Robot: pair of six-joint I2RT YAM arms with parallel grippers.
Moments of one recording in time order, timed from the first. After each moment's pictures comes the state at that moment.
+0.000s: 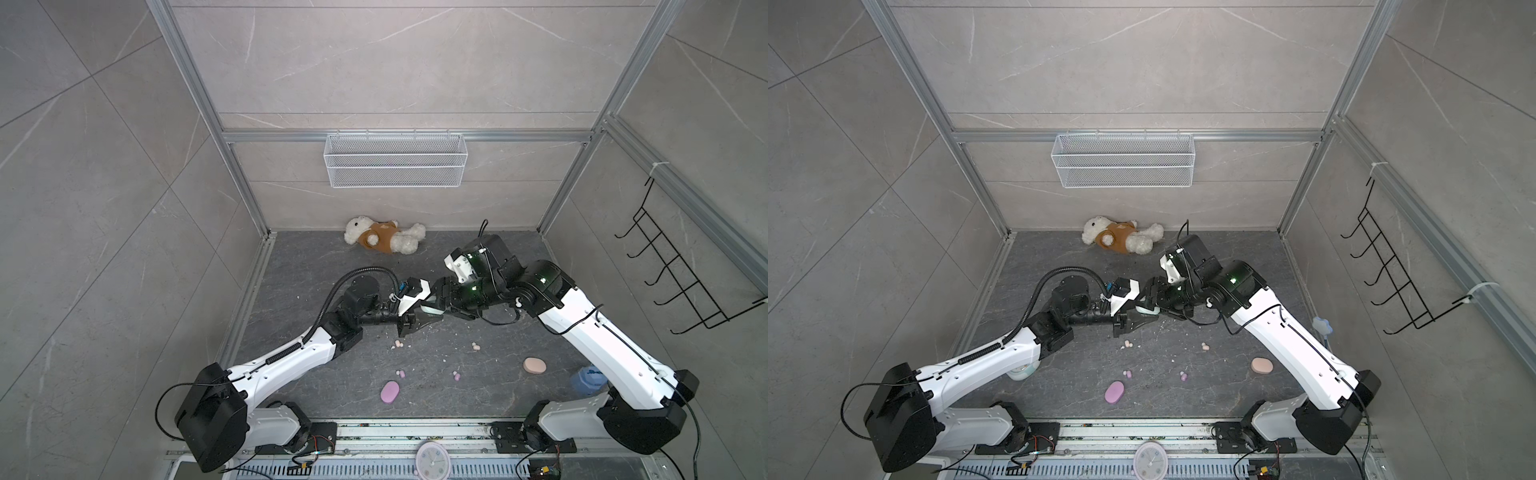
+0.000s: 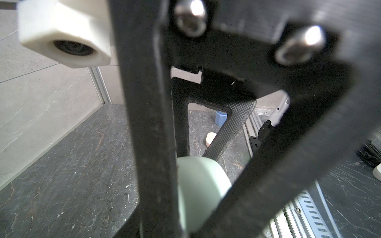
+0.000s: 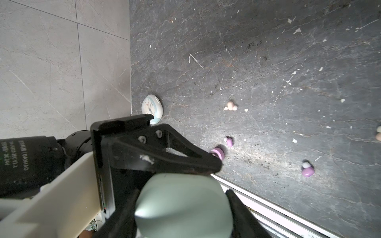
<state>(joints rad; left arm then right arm) -0.79 1.28 0.86 0.27 0.70 0.14 0.72 1.38 1.63 -1.12 -0.33 0.84</state>
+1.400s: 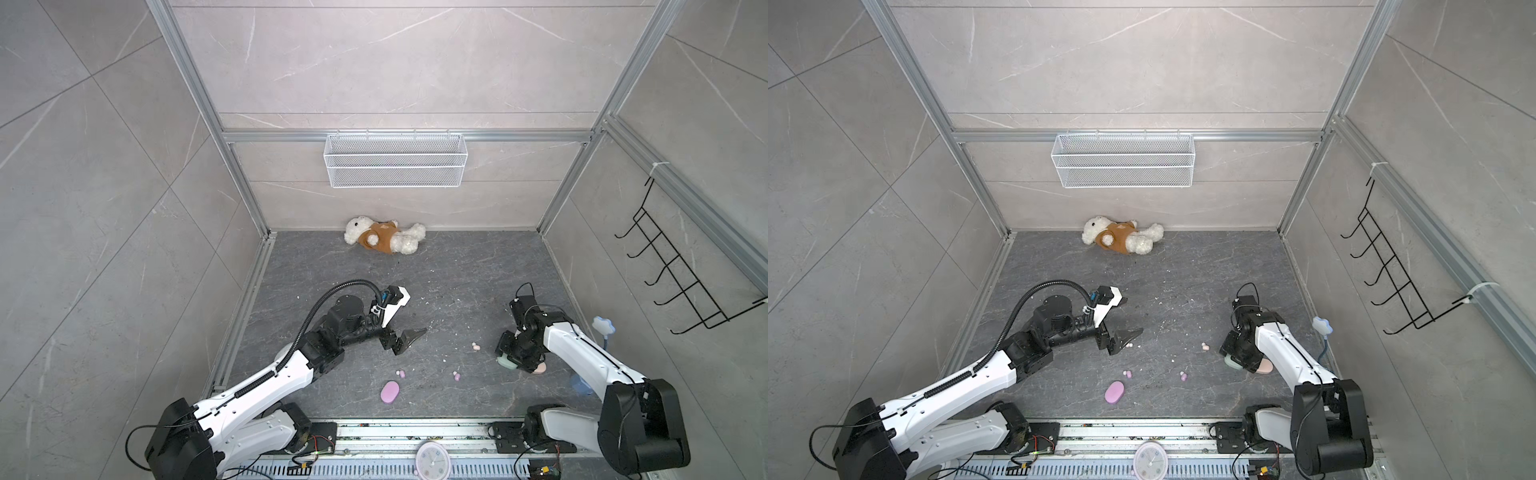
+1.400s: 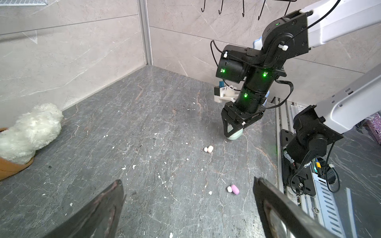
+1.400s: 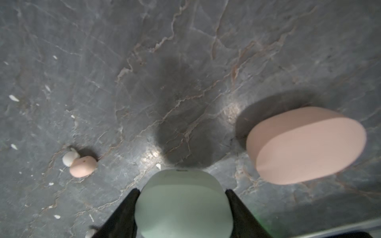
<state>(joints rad) -0.80 1.05 0.69 0.10 0.39 0.05 0.09 1.26 0.69 -0.91 -0.04 0.63</state>
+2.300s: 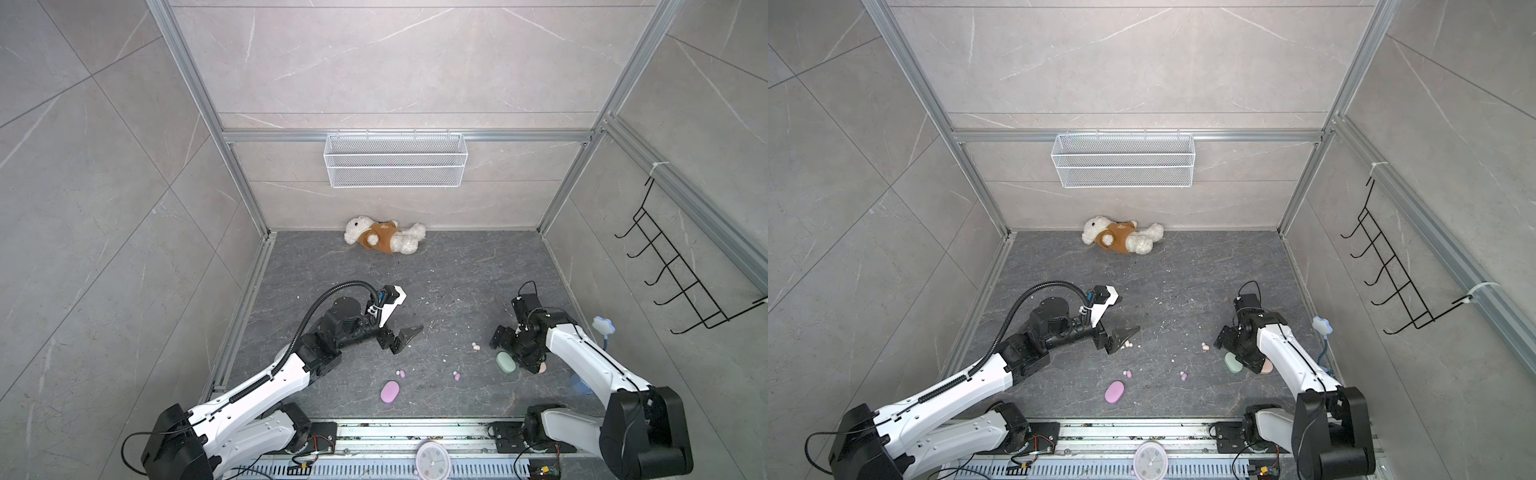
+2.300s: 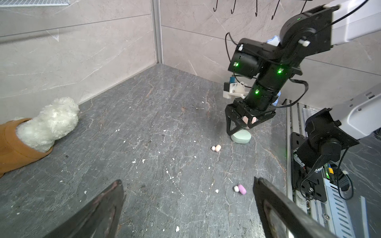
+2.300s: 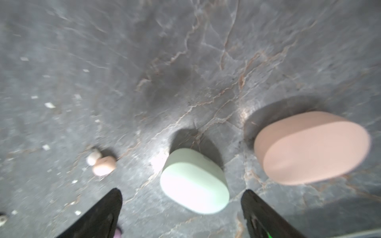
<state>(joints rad) -0.80 1.01 0.68 0.07 0.31 0.02 0.10 1.18 0.72 -0.93 -0.06 0.66</state>
